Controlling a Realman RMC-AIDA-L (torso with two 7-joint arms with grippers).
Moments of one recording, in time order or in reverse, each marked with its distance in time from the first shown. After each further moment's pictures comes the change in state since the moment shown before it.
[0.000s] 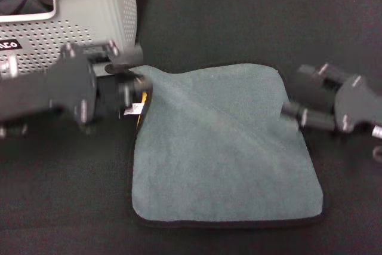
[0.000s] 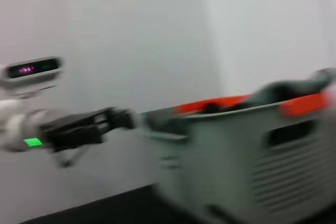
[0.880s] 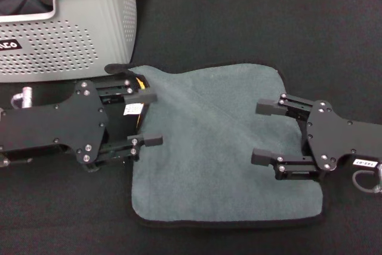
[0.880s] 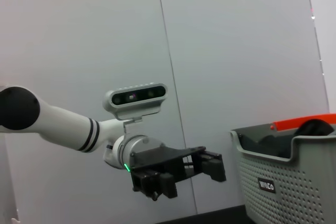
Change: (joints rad) left arm -0.019 0.028 0.030 -0.108 0.077 0.095 0.062; right arm 0.036 0.043 -0.008 -0.027 -0.113 -0.171 0.006
